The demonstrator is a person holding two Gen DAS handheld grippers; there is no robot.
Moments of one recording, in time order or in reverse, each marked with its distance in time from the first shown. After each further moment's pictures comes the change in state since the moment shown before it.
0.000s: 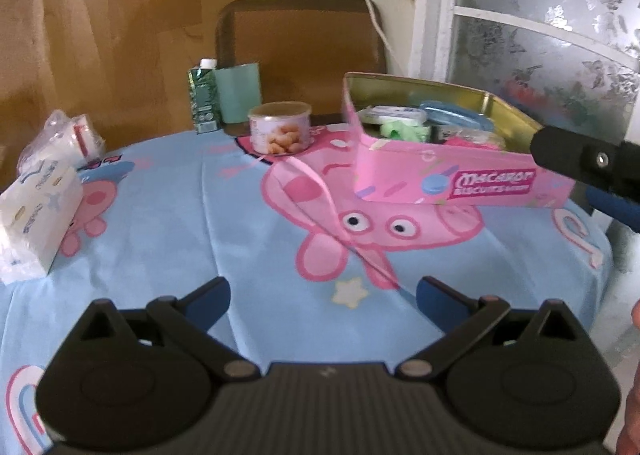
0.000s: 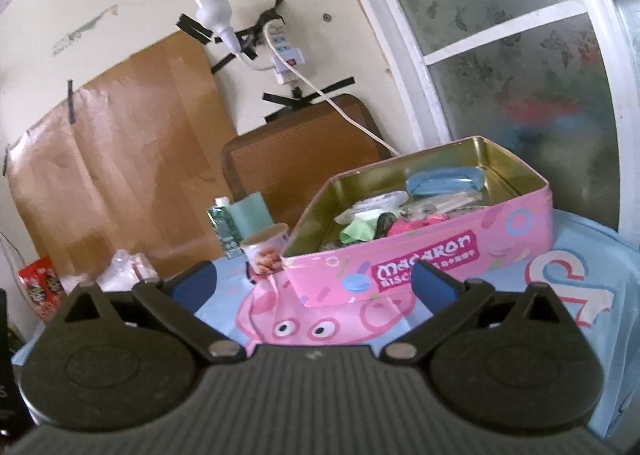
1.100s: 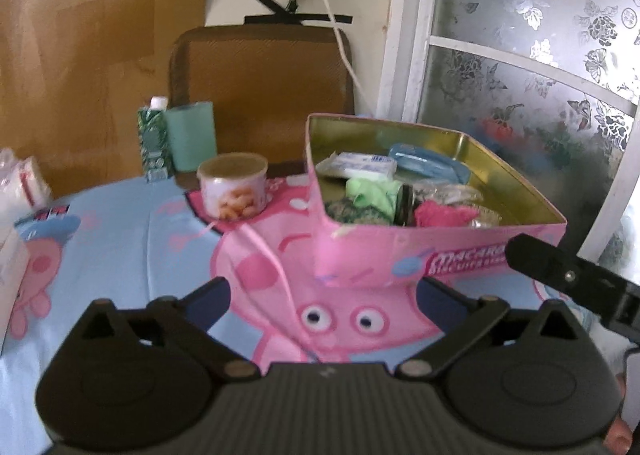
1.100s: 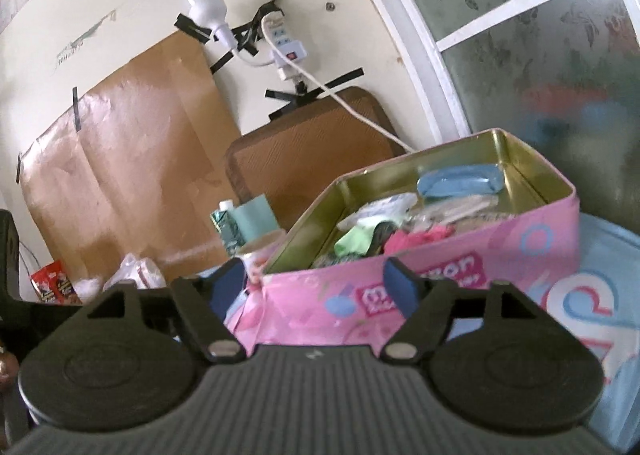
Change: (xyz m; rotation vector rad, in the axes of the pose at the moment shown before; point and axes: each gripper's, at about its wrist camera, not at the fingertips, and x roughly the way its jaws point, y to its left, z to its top) left arm 0.033 -0.012 0.060 -0.002 -0.064 -0.107; right arm 0.035 -0.046 0.017 0.023 0.028 0.122
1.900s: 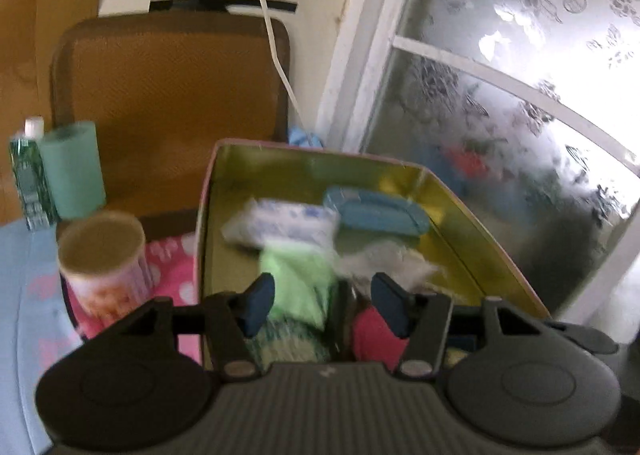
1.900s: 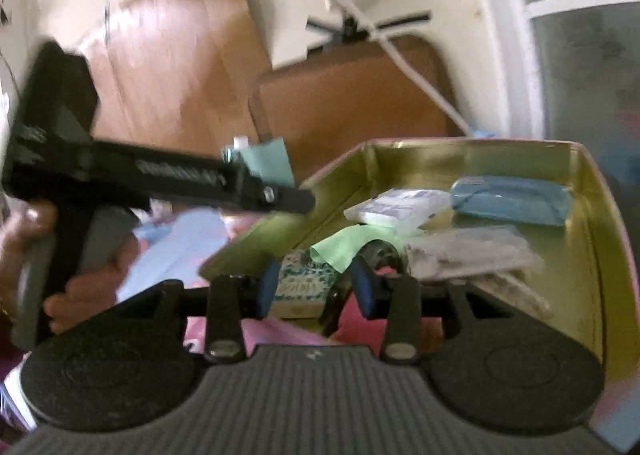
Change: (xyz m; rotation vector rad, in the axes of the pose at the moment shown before) left arm 0.121 -0.033 0.090 -0.030 0.046 -0.207; right arm 0.081 -0.067 0.046 -0.207 0.207 0.201
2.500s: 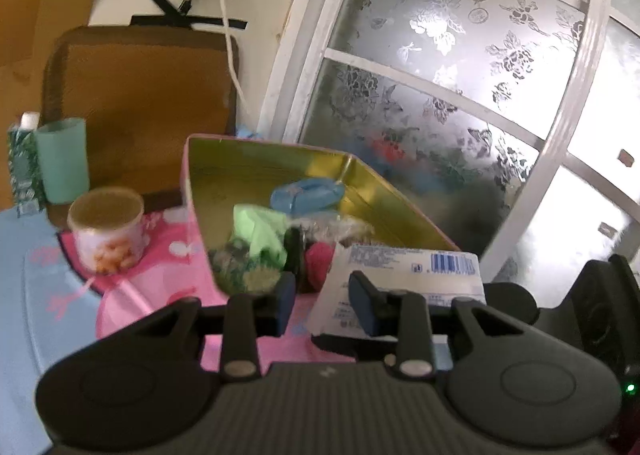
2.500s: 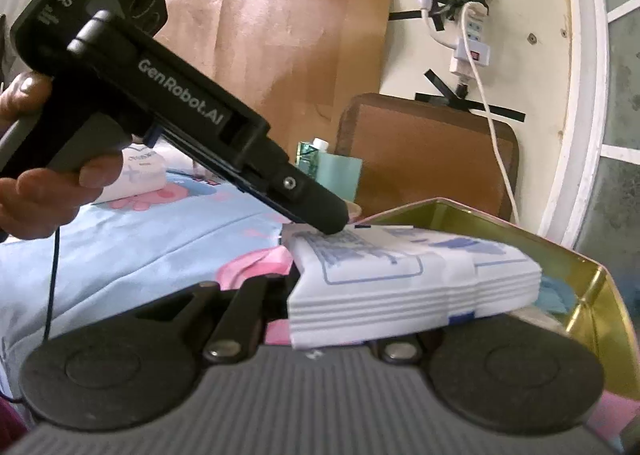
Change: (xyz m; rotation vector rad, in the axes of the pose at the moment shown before) left arm -0.089 0.026 -0.036 0.076 -0.039 -0.214; right arm 0.000 0.062 -0.035 -0.452 -0.055 0.005
